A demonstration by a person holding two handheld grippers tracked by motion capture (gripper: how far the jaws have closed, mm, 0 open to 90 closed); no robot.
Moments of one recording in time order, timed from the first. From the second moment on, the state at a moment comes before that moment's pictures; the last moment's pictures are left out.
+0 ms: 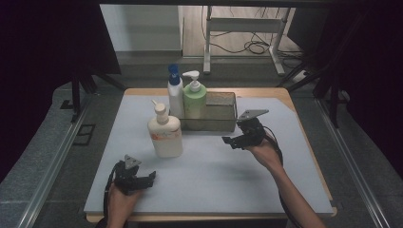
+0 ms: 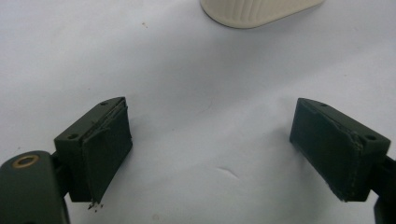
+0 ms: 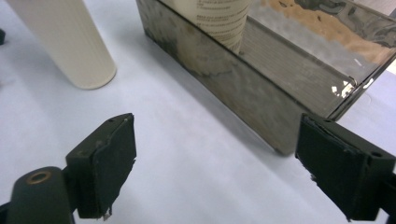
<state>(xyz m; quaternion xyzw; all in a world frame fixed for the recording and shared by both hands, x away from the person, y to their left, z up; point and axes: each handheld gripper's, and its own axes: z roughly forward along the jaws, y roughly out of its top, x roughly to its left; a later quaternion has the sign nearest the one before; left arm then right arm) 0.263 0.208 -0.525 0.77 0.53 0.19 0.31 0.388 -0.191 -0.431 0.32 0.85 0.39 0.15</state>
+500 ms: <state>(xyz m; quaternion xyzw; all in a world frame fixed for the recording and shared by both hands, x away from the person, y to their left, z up) 0.263 0.208 -0.524 0.77 0.53 0.19 0.31 0.355 -0.206 -0.444 0.31 0.86 0.38 0.16</state>
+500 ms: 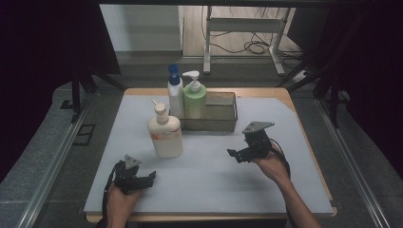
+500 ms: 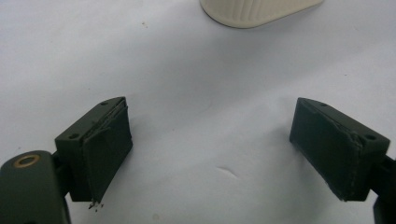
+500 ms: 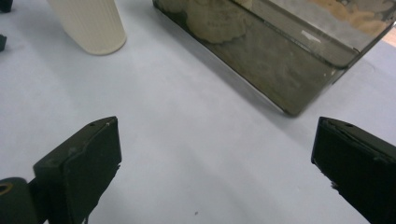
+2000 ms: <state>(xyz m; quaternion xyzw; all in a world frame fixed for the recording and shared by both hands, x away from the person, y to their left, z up) 0.289 0.223 -0.508 0.74 0.52 0.20 0.37 0.284 -0.261 -0.519 0.37 0.85 0.35 0.15</state>
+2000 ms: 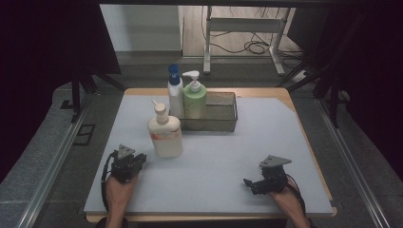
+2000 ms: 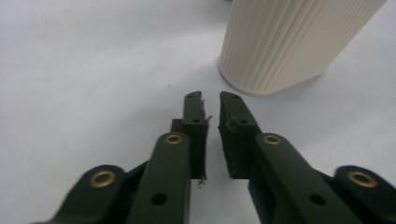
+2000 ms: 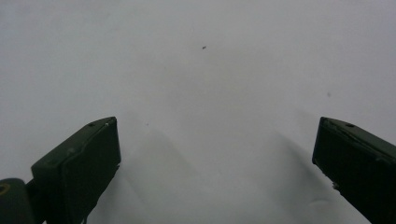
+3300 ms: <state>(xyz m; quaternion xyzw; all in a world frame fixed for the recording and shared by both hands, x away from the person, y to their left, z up) 0.367 0.215 -0.522 0.76 0.49 0.13 0.40 0.284 -0.259 -0.523 0.37 0.85 0.34 0.15</state>
